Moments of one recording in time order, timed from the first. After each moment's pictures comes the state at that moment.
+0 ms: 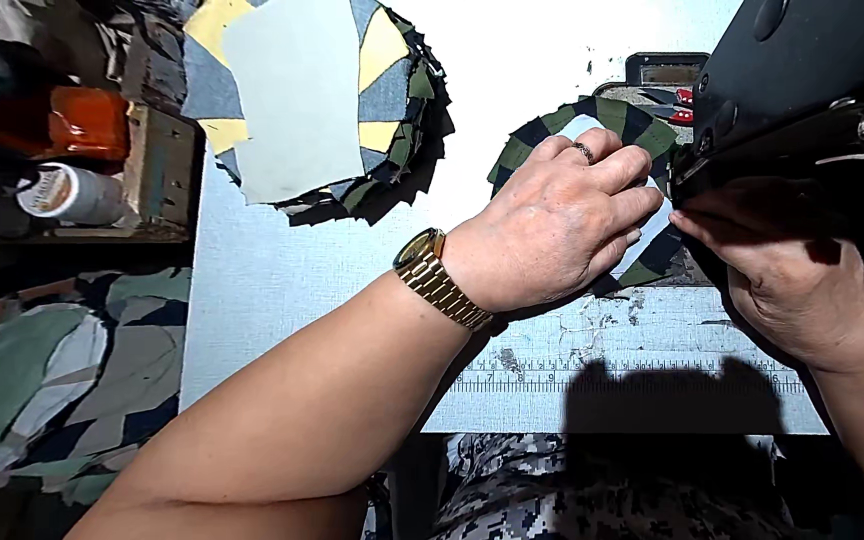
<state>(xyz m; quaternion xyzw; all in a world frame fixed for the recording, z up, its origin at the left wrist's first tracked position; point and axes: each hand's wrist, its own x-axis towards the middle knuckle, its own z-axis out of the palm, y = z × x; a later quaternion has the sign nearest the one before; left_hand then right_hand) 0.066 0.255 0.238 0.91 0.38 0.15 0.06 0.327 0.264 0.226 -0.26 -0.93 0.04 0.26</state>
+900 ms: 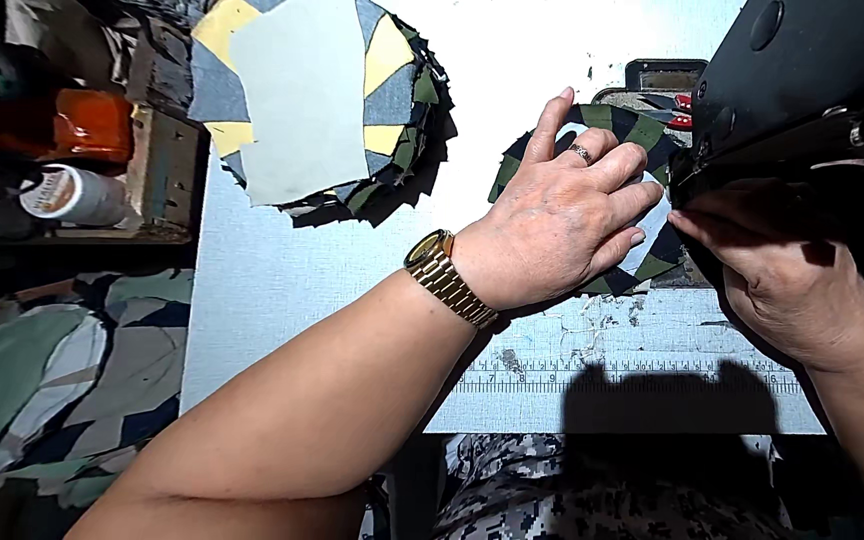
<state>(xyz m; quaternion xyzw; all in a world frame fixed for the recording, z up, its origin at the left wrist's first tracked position) 0.068 0.255 0.235 0.90 0.42 0.14 0.02 0.327 0.265 0.226 -0.26 -0.93 0.04 0.26</state>
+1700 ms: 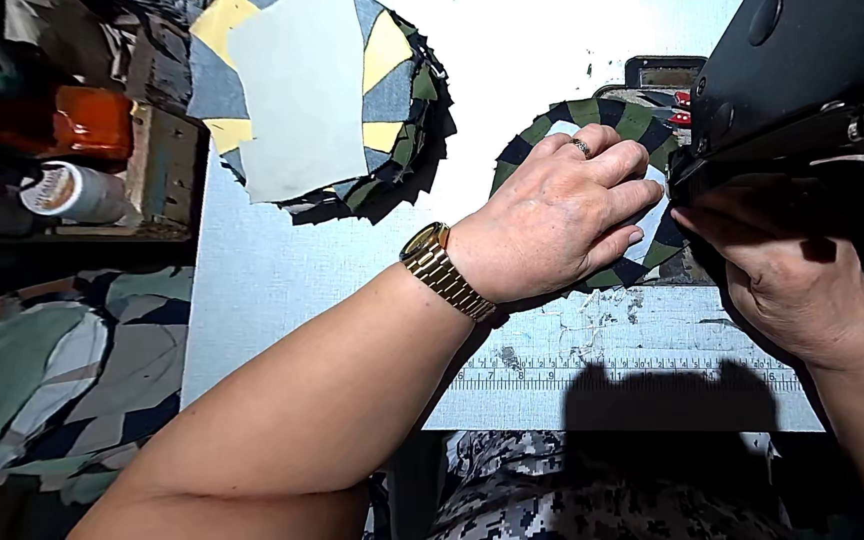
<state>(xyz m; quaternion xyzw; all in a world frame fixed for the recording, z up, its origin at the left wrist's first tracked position) 0.064 0.259 0.236 0.91 0.38 0.16 0.07 0.329 0.265 0.226 -0.27 -0.93 0.04 0.25</state>
